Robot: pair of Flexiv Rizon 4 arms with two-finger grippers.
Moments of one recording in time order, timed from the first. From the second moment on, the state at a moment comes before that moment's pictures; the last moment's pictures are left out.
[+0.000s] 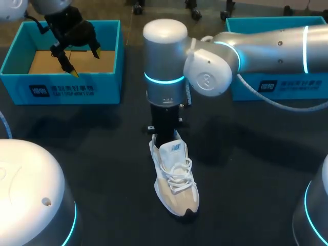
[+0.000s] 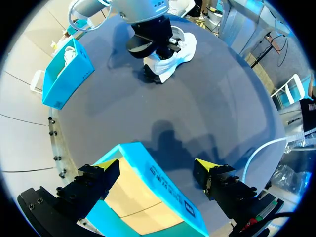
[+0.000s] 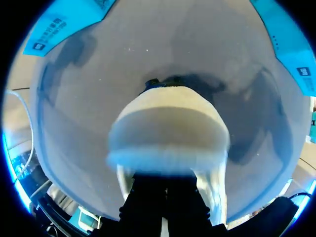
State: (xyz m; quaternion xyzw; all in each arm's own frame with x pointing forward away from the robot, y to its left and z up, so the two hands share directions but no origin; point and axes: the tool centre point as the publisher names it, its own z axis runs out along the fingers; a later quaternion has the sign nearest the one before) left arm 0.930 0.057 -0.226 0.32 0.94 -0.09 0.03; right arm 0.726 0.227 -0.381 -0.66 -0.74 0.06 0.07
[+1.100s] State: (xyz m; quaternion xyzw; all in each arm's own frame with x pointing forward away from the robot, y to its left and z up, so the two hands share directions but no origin) left arm 0.930 0.057 -0.226 0.32 0.94 -0.09 0.03; right arm 0.709 0.213 -0.350 -0.62 -0.76 0.12 0.12
